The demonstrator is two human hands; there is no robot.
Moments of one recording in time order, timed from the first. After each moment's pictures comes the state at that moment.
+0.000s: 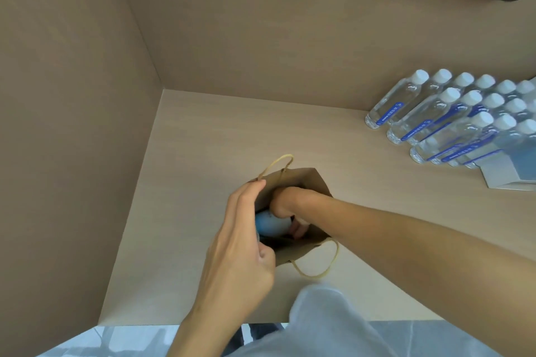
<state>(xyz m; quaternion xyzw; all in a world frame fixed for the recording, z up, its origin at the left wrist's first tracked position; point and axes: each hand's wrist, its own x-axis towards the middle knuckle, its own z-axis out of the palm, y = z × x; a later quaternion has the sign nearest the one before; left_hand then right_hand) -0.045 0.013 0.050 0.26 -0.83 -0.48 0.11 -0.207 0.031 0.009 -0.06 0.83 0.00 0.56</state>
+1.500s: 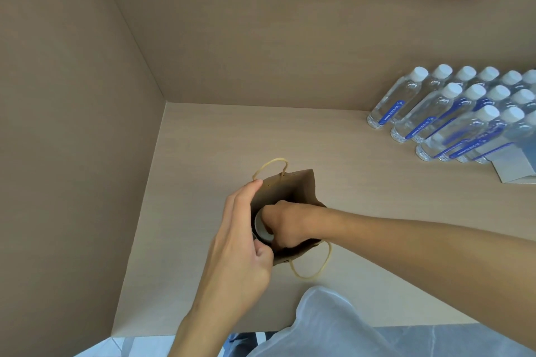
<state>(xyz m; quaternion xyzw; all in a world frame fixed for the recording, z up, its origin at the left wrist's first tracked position) -0.052 0.007 0.046 0.26 -0.83 -0.49 0.10 -0.192 0.049 0.046 -0.45 0.76 0.12 0.46</state>
